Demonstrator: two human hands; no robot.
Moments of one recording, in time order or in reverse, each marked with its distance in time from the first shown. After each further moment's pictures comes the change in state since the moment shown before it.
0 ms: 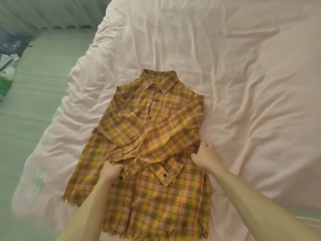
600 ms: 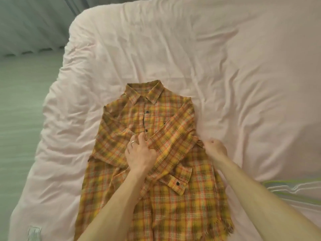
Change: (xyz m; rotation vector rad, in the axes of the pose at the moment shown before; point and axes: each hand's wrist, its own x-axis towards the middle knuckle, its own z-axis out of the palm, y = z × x) left_hand 0.001 0.102 0.026 0.569 0.098 0.734; right_hand -0.012 -0.025 -0.002 0.814 0.281 0.352
